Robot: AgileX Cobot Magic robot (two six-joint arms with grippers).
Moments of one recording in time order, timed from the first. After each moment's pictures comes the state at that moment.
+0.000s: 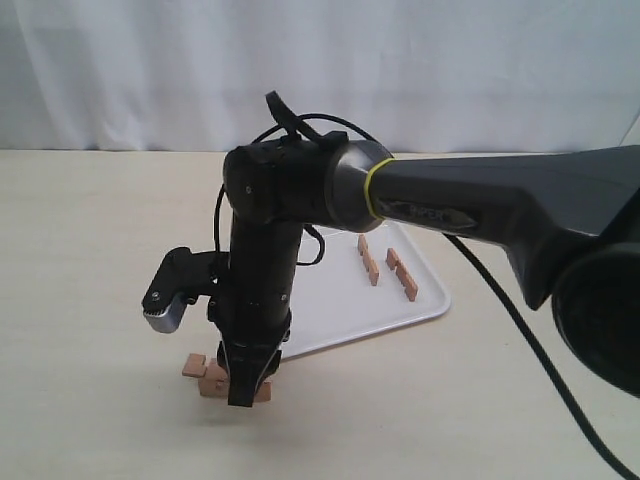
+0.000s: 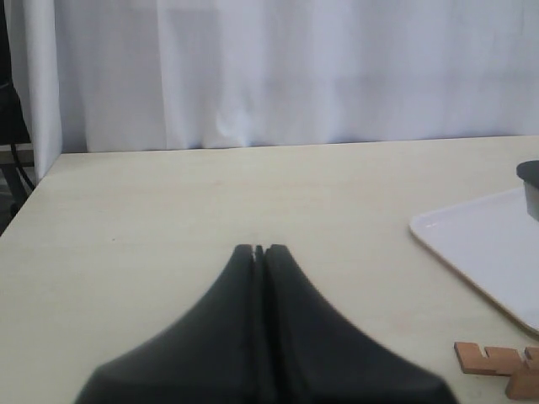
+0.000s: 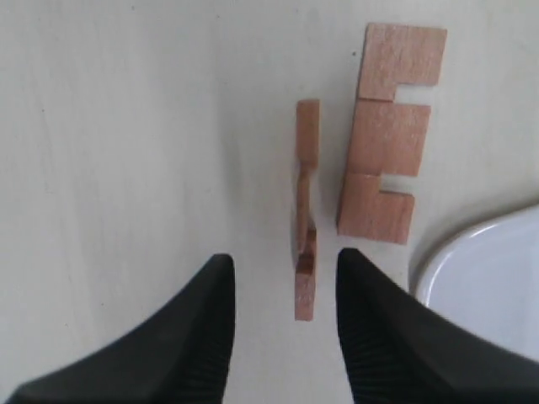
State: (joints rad) left arm 0.03 0.00 0.00 0.10 0.25 -0.08; right arm 0.74 2.23 -1.74 0.19 1.15 -0.78
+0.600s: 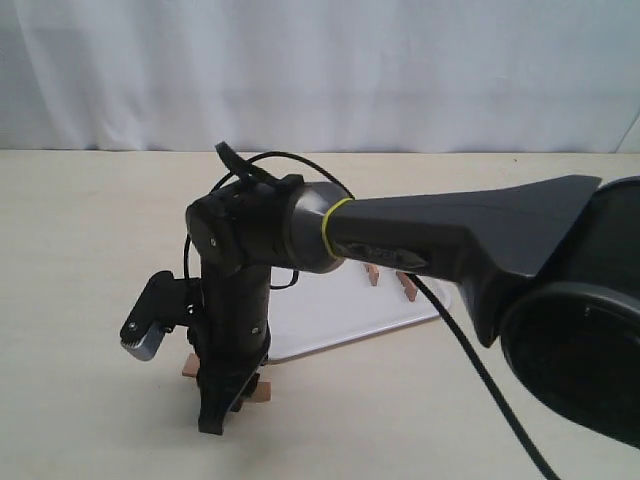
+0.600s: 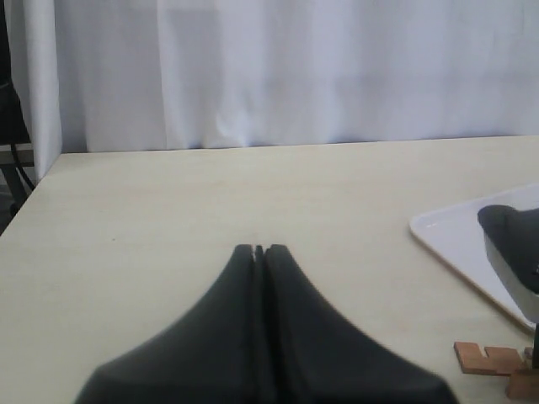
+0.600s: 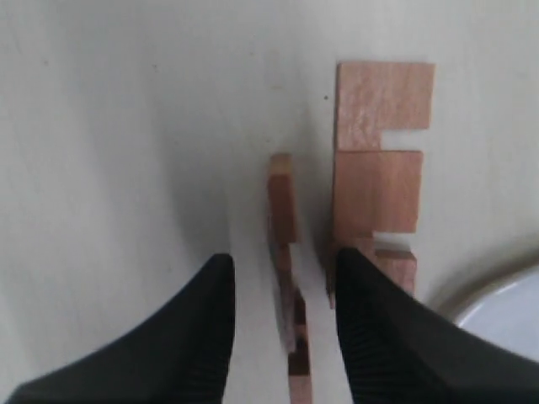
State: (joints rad) left arm 0.03 0.00 0.00 0.10 0.25 -0.08; right arm 0.81 2.29 -1.74 0.07 1.04 -0.59
